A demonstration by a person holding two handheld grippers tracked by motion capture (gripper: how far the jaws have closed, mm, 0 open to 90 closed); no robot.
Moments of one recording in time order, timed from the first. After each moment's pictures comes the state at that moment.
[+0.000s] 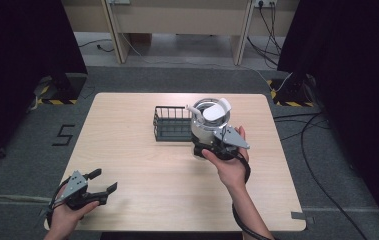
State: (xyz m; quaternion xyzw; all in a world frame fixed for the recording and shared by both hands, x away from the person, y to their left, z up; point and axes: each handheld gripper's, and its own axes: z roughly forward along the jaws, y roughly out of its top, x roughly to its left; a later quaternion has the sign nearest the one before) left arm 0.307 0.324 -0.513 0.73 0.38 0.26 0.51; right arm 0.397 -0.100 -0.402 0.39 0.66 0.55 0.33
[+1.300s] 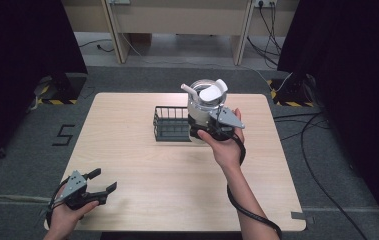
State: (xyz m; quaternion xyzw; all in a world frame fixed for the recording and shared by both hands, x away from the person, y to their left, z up) left arm 0.307 0.326 -0.513 0.72 0.38 0.26 0.52; right arm 0.435 -0.087 -0.373 0.39 0.65 0.55 0.34
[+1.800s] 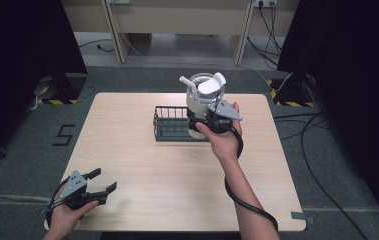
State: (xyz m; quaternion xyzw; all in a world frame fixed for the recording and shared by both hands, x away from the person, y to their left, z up) left arm 0.307 0.326 -0.513 0.72 0.38 0.26 0.52; right arm 0.452 -0.082 -0.365 0.39 0.65 0.55 0.34
